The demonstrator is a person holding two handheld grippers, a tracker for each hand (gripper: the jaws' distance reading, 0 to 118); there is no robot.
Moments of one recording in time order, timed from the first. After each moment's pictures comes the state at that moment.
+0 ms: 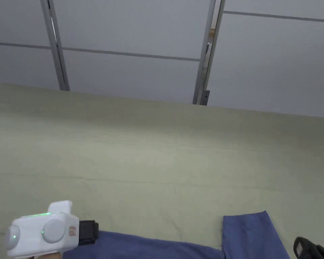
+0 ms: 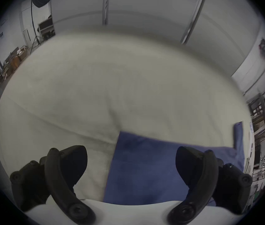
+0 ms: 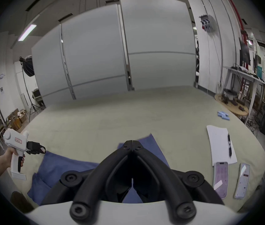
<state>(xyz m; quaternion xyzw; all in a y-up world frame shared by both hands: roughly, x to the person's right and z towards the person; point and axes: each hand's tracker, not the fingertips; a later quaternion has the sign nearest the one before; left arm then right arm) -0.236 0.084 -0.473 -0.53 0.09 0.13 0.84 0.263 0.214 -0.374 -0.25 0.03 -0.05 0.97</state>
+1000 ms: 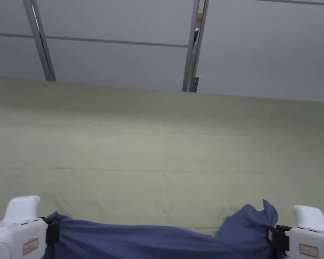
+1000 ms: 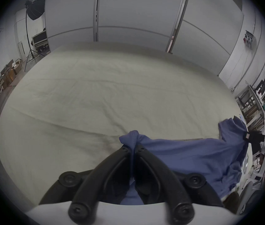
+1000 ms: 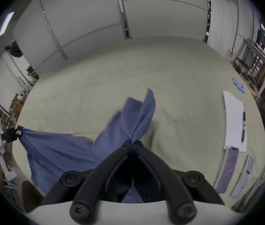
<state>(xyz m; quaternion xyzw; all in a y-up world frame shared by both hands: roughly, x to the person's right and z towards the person) -0.224 0.181 -0.377 -0.45 0.02 0.13 0.88 0.300 0.193 -0.437 -0.44 0.08 -0.04 0.89</state>
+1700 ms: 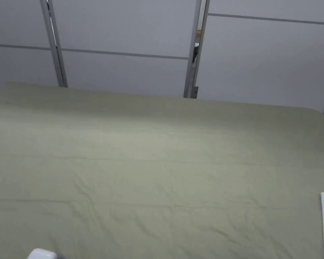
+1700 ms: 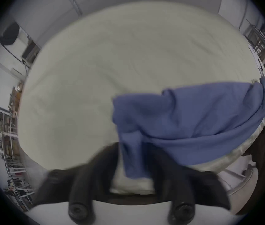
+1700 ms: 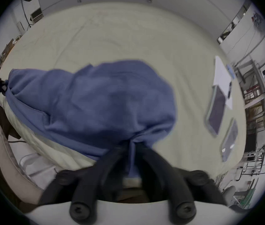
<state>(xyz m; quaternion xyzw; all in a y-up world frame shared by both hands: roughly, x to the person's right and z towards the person) -0.202 0.121 -0.243 -0.54 0.05 -0.10 0.83 0.302 0.123 -0.259 -0.53 0.06 0.16 0.83</state>
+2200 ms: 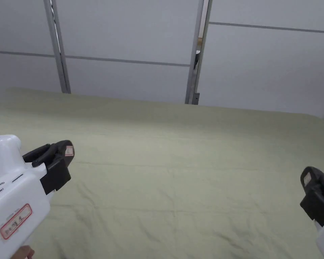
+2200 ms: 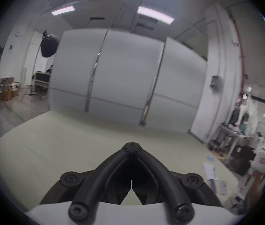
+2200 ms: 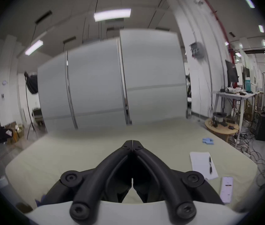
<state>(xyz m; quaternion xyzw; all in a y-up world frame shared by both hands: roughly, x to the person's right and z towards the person) -0.181 0.342 -0.225 -0.07 -0.05 0.14 0.99 0.256 0.325 -0.246 -0.04 0.03 -0.06 1.00</state>
